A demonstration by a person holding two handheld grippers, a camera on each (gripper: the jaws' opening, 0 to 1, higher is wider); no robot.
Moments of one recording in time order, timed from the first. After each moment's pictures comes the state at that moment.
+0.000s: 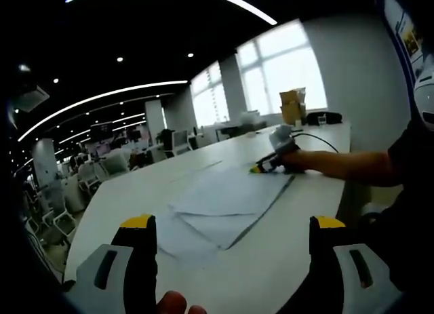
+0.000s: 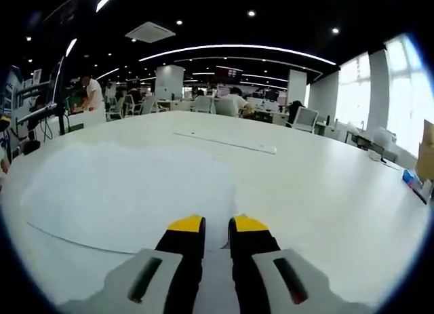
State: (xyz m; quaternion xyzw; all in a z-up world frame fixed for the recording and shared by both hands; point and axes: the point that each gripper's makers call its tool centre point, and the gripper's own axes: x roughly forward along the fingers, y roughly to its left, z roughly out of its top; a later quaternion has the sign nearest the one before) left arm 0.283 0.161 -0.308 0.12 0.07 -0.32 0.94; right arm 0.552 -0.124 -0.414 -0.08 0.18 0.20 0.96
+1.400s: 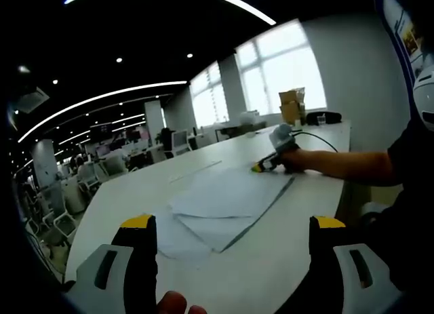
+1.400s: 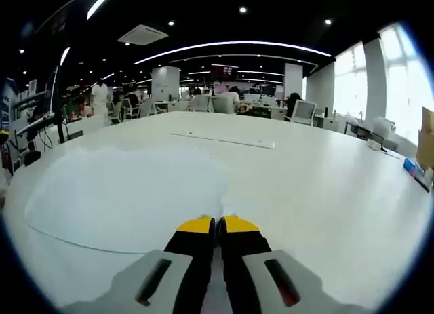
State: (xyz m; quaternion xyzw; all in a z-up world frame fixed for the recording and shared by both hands) left arm 0.281 0.160 -0.307 0.12 0.06 -0.32 0.94; right arm 0.548 -0.129 -0.413 -0.05 0.19 0.20 0.96
